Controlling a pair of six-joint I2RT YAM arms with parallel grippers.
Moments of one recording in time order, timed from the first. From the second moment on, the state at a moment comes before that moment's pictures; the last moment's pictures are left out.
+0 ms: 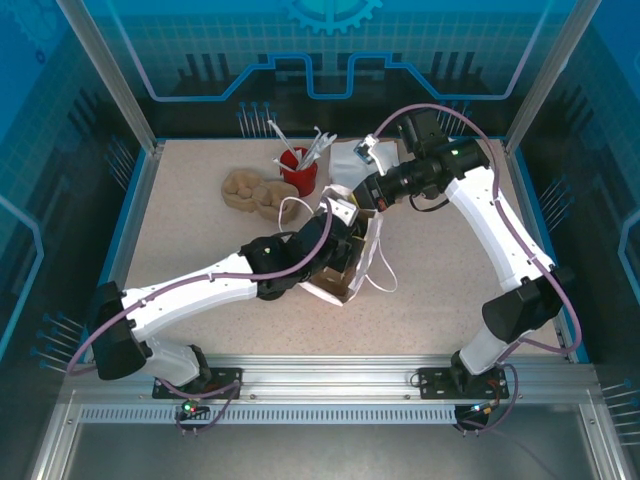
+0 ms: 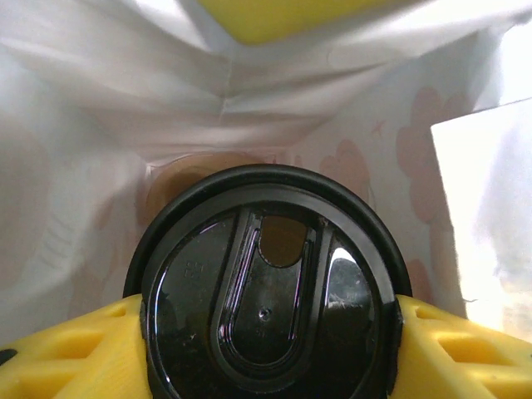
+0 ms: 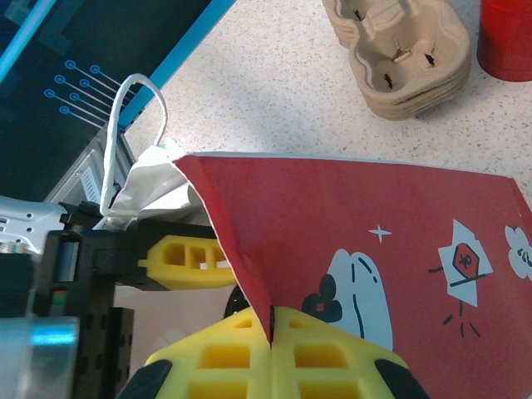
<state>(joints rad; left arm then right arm) -1.00 1.43 1.25 -0.48 -0.41 -0.37 0.40 1.64 1.84 -1.20 -0.70 -0.11</state>
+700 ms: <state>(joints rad) -1.00 1.52 1.24 -0.40 -0.57 -0.34 0.37 1.69 1.85 -1.19 -0.80 -0.15</state>
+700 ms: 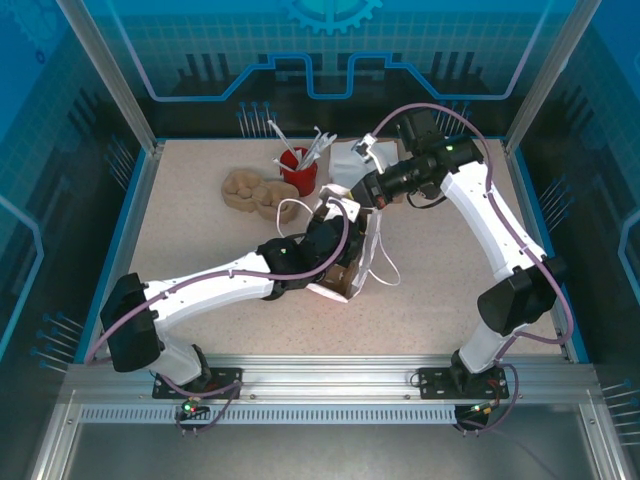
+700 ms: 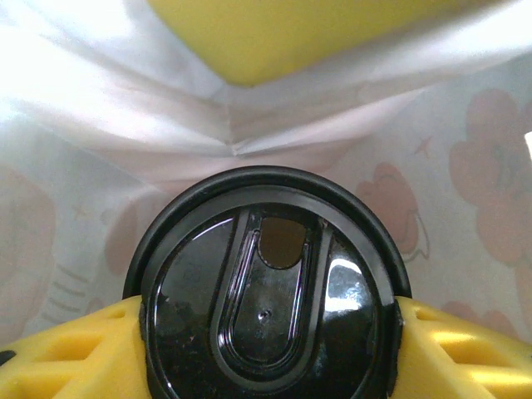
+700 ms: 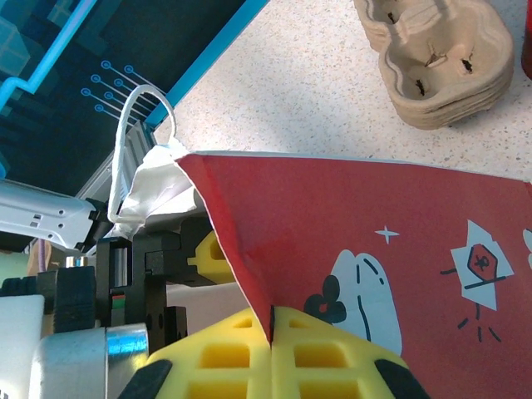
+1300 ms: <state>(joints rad) -0.97 1.54 1.24 -0.39 -0.60 -0.43 0.37 1.69 1.79 -1.11 -0.81 -0.07</state>
